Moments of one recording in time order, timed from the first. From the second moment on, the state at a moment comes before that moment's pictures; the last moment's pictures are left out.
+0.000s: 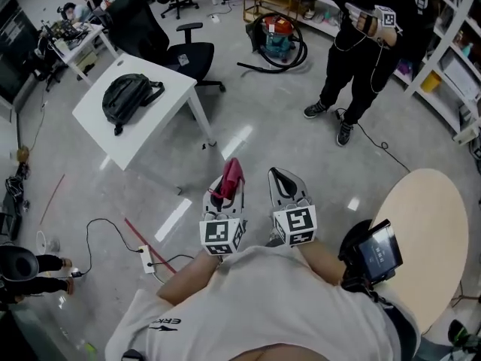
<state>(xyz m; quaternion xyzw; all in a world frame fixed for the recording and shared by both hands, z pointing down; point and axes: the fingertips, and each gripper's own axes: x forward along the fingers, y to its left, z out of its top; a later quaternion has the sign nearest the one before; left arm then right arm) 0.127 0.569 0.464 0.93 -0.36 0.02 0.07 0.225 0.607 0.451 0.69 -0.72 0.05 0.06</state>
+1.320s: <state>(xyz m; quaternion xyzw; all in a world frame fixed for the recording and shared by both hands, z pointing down) 0.005 0.422 0.453 0.81 -0.59 -0.02 0.07 0.107 0.424 0.438 0.50 -0.86 0.01 0.07</state>
